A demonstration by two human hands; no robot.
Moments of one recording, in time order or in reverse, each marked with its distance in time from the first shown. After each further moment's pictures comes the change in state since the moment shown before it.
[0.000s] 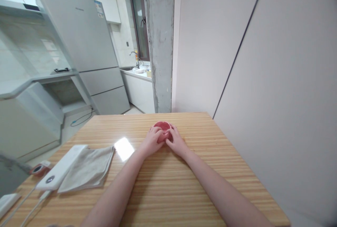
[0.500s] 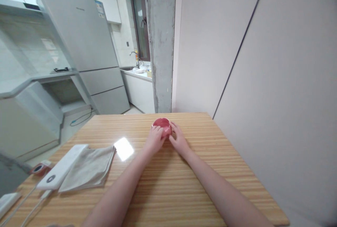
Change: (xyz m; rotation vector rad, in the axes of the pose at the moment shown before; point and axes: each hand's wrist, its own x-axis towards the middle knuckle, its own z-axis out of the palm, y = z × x) left_hand 0.010 0.011 0.016 0.149 0.062 -0.090; right_hand 0.002 0.006 -0.002 0.051 0.150 -0.046
